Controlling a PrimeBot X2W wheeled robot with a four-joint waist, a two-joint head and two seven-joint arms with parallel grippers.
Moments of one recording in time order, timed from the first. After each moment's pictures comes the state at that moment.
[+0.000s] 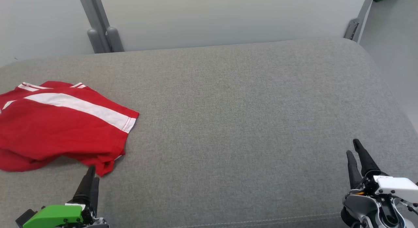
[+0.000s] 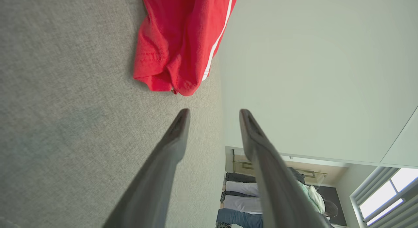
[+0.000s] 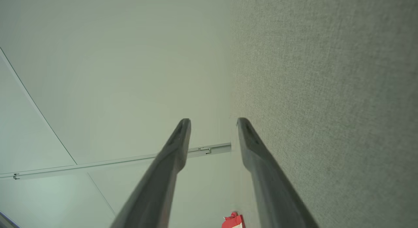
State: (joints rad) left arm -0.01 0.02 0.07 0.33 -1.61 -0.12 0.11; right arm 0.00 -0.01 -0.14 0.33 1.60 0.11 0.12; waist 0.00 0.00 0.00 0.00
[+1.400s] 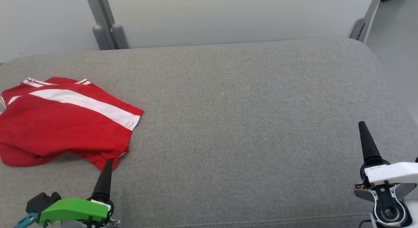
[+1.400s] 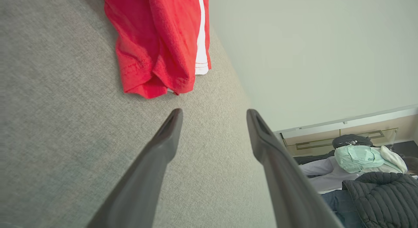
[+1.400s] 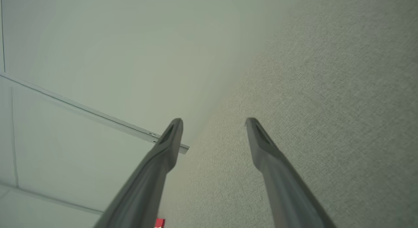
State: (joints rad) left arm -0.01 0.08 -0.12 0.29 -1.32 -0.12 -0.04; right arm 0.01 -0.10 -0.06 0.20 1.10 0.10 -0.04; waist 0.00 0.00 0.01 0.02
